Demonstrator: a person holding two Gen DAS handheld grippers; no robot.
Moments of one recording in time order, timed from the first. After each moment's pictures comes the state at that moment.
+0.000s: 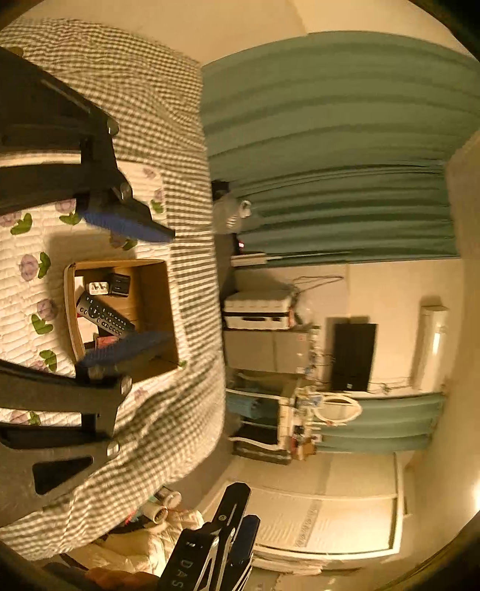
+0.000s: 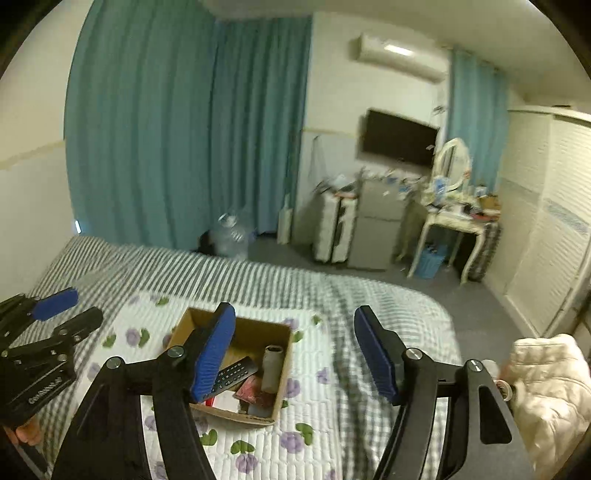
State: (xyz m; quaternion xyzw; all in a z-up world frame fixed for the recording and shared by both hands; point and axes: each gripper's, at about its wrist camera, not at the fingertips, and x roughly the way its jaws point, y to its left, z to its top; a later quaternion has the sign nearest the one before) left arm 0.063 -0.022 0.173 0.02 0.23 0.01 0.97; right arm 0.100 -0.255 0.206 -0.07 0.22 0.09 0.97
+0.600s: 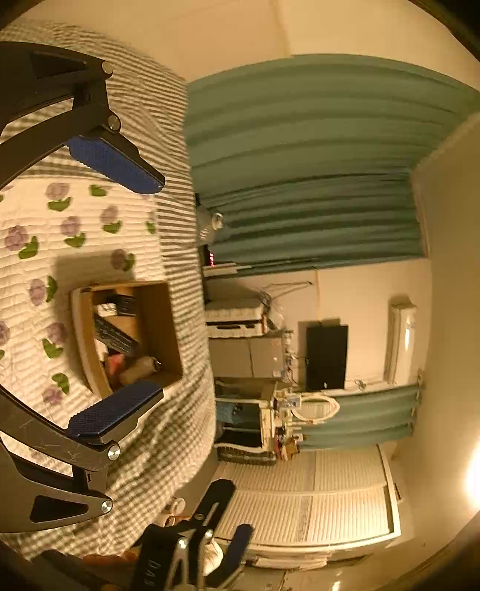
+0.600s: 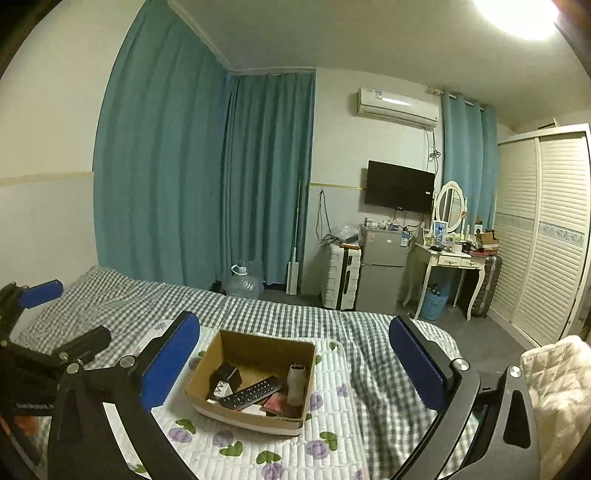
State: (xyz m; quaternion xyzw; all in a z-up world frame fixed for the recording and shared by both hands) left arm 0.007 -0.001 0.117 0.04 0.17 0.02 0.98; right arm 0.009 -0.235 0.162 -0.05 0.11 0.11 0.99
